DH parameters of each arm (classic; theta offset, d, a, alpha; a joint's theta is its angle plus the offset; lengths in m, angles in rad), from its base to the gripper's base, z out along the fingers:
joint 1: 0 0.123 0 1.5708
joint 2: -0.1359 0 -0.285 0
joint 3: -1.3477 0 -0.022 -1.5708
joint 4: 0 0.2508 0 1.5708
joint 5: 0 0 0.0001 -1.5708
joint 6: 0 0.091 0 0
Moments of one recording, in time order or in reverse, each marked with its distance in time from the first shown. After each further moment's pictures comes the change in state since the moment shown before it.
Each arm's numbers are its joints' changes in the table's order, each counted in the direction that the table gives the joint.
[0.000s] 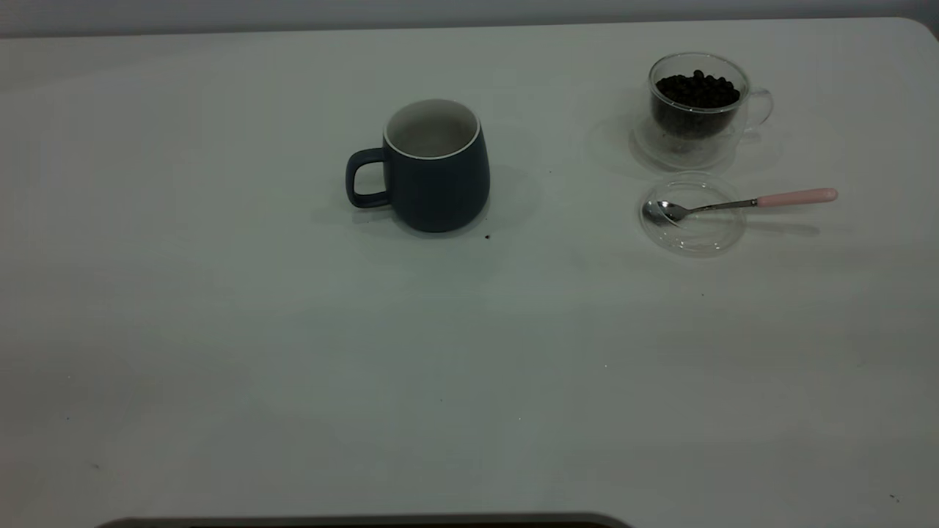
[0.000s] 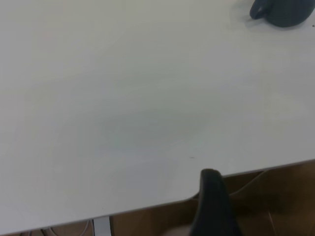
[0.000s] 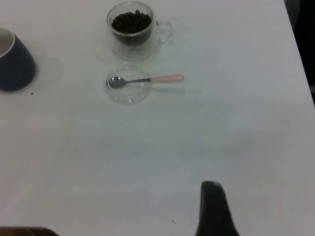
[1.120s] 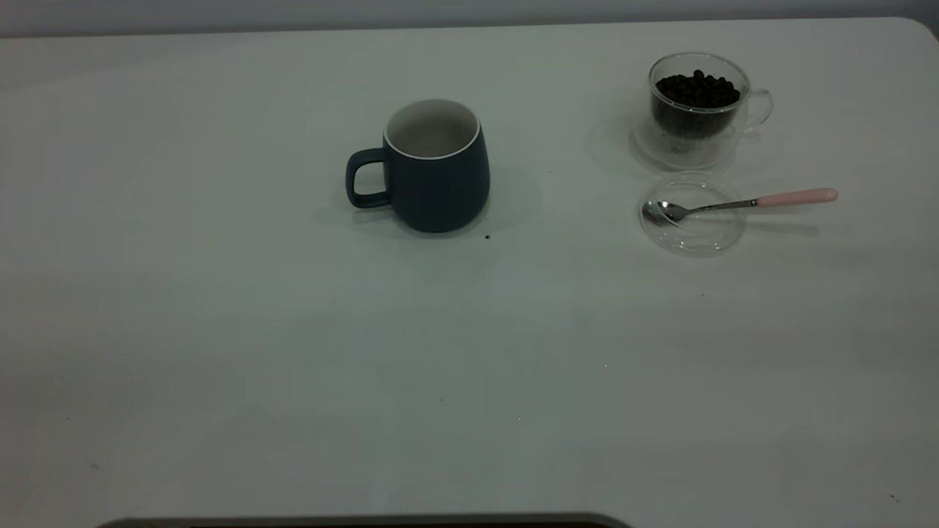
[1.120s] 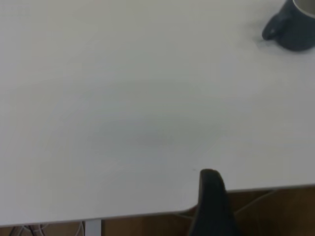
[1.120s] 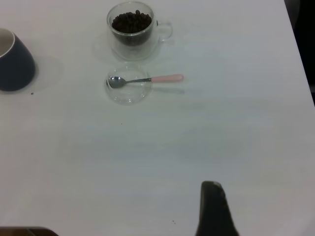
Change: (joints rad) left arm 0.045 0.059 0.000 0.008 0.000 -0.075; right arm 0.000 0.000 0.000 0.000 0.000 0.000
